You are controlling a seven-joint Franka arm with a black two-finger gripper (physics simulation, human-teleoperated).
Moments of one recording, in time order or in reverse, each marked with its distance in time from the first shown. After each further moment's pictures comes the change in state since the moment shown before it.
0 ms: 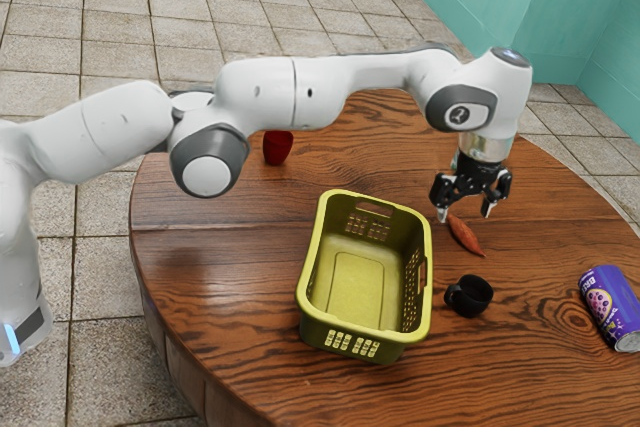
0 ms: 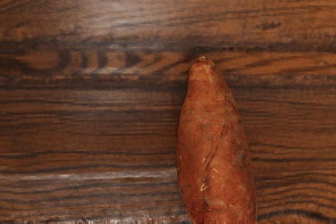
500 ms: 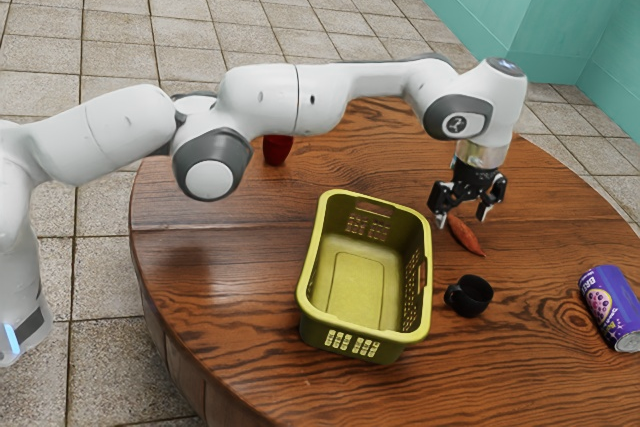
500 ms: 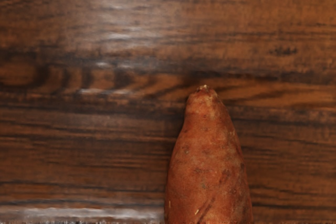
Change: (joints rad) arm 0.021 0.024 0.000 -0.003 0.000 0.031 -0.050
